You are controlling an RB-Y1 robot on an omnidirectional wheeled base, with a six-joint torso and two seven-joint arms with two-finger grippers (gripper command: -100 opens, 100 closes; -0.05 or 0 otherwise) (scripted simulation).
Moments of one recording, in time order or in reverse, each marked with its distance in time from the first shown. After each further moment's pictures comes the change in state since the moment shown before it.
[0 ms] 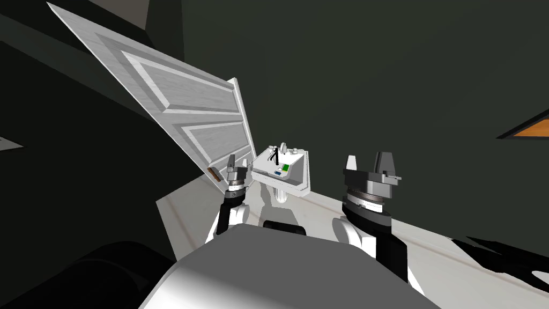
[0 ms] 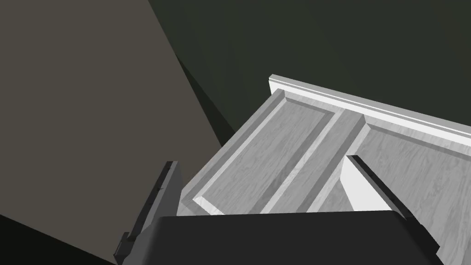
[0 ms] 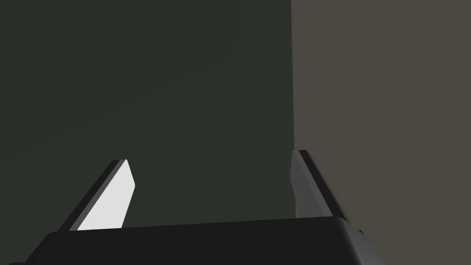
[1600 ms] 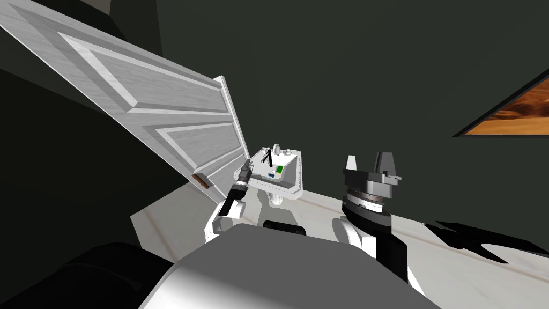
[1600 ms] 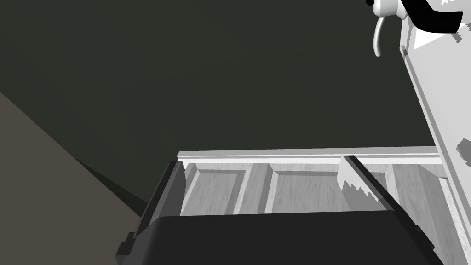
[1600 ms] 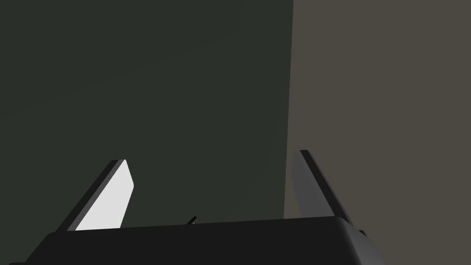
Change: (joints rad) left arm -0.099 0.207 0.049 0.136 -0.020 0.362 -0.043; right arm 0.000 0.000 0.000 0.000 0.000 0.000 0.000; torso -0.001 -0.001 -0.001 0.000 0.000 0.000
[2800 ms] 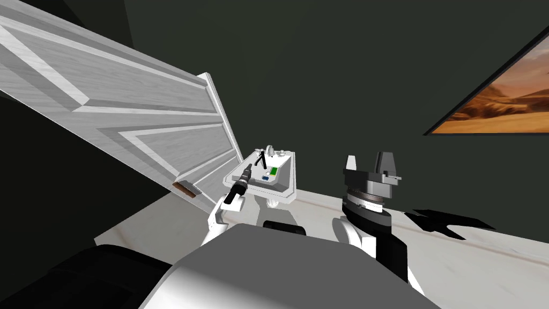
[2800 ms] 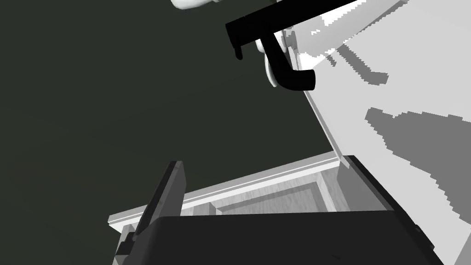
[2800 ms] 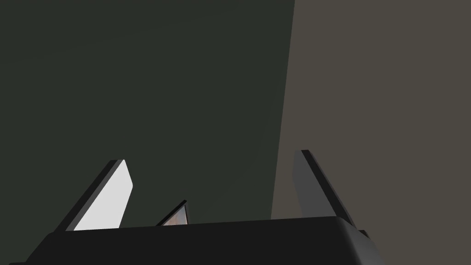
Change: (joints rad) left arm -0.095 0.045 0.049 0.110 -0.018 0.332 -0.040; right arm 0.000 0.000 0.000 0.000 0.000 0.000 0.000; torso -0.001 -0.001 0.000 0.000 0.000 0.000
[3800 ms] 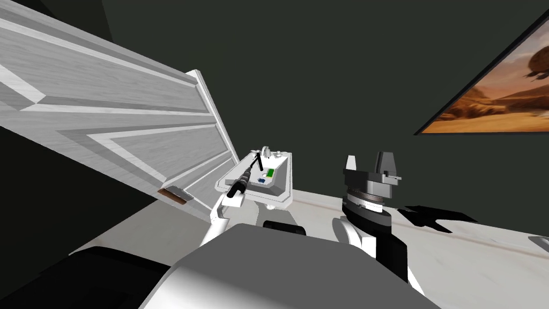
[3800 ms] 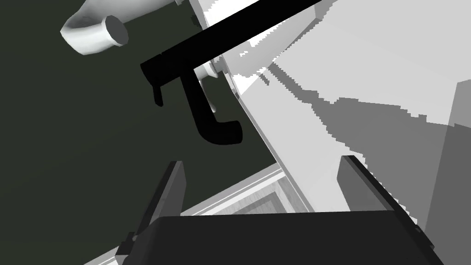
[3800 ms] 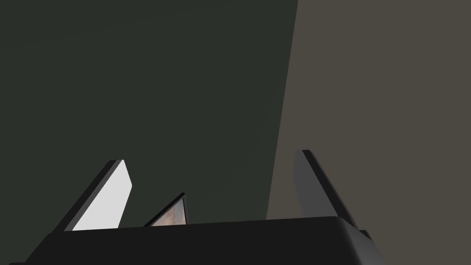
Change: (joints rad) left arm -0.062 0.014 0.032 0.068 -0.012 0.247 -0.035; right arm 0.000 0.000 0.000 0.000 0.000 0.000 0.000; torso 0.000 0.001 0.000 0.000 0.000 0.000
